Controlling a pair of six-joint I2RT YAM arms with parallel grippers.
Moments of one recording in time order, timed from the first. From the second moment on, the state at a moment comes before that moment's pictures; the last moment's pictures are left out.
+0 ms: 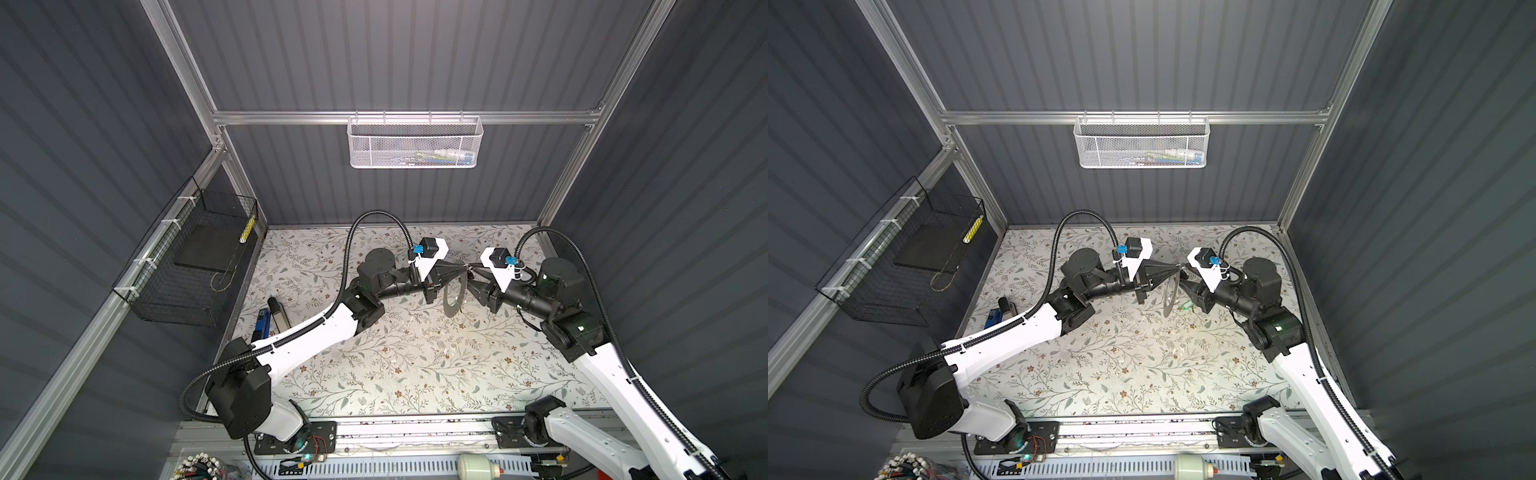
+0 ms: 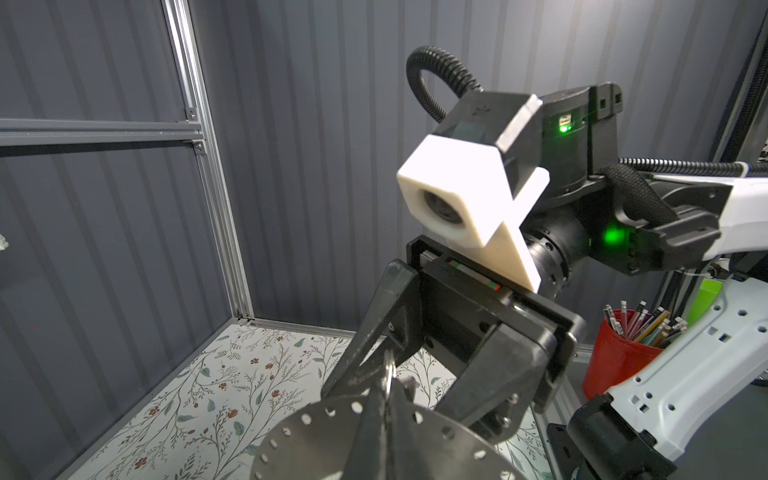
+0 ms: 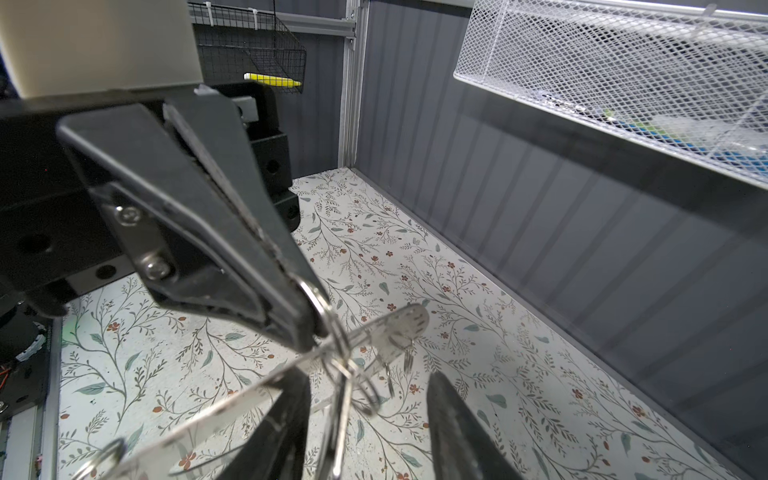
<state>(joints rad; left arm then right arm) -0.85 1.48 1.15 0.46 0.58 -0.04 0.35 0.90 0.93 -0.26 -0.53 -0.27</state>
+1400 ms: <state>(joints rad) -0.81 1.50 1.13 0.54 0.64 -0.09 0.40 0.93 1.00 -0.39 -0.55 -0.42</state>
